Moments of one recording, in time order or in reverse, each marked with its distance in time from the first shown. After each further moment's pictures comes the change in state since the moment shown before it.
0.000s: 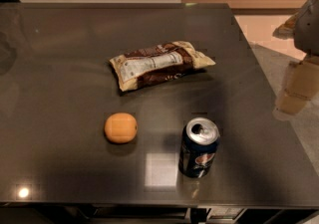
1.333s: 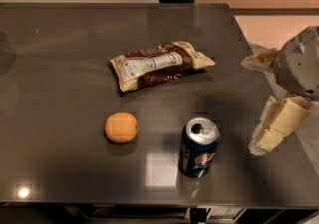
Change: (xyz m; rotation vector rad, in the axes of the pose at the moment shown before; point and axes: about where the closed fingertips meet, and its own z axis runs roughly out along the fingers) arm -0.036 0.060 0.031 -0.125 -0.299 -0.064
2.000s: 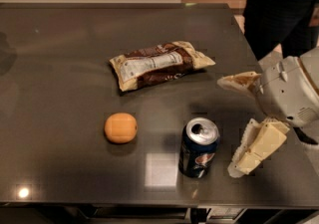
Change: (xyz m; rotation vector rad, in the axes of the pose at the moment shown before) arm -0.023 0.033 0.037 -0.094 -0.212 -0.031
